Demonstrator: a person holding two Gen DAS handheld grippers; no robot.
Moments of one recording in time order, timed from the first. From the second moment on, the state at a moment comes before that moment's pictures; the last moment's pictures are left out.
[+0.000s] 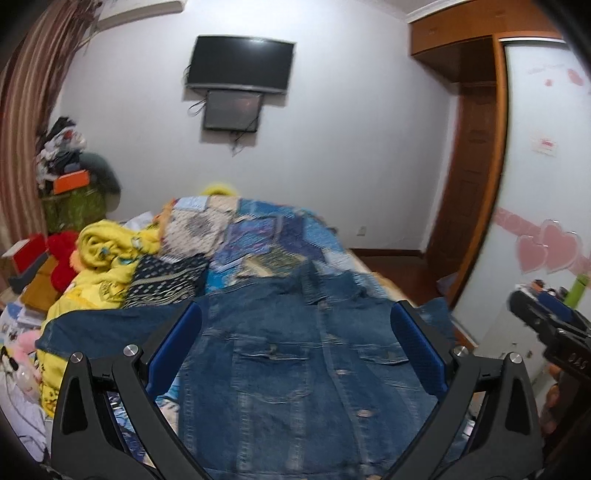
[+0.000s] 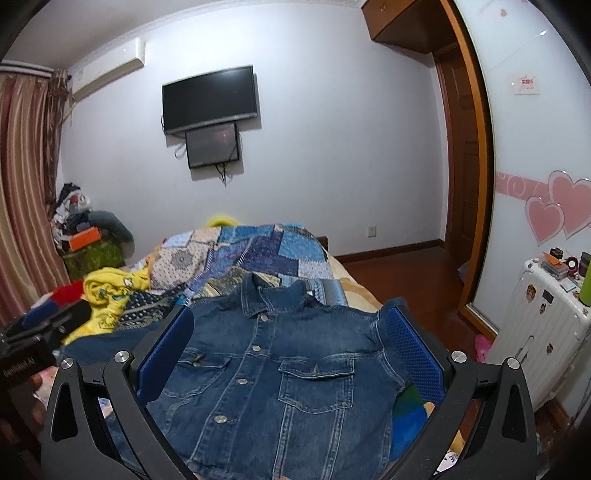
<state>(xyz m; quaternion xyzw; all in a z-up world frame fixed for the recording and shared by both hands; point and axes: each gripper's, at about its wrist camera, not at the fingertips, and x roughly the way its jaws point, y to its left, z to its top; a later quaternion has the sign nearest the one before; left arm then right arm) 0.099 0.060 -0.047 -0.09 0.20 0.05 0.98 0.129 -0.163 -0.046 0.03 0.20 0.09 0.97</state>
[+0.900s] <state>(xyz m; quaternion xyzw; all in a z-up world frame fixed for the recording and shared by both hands) 0.148 0.384 -0.254 -0.37 0.36 0.22 0.83 0.288 -0.082 -0.156 -0.09 0.37 0.16 0.91</state>
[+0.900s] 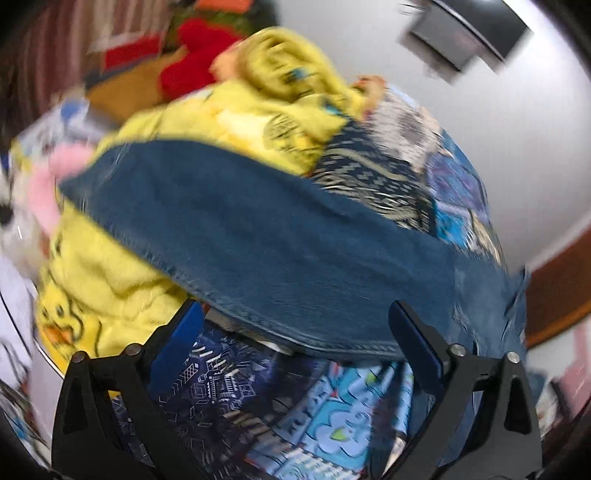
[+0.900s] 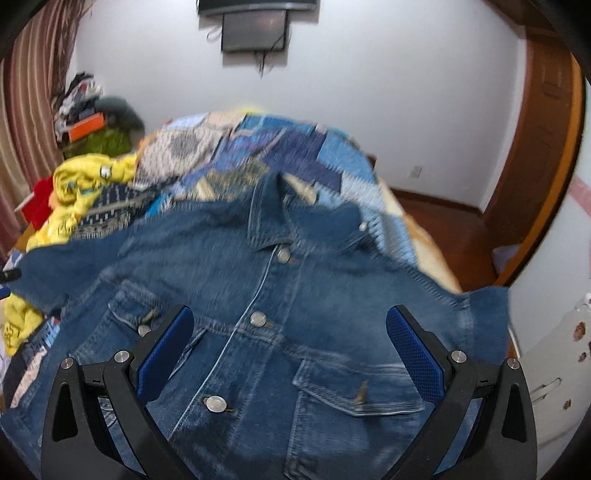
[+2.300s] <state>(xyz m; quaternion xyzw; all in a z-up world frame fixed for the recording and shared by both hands) 0.277 0.256 -0.059 -0.17 0.20 0.04 0.96 0.293 -0.096 -0.157 -0.09 0.40 0.17 0.90</state>
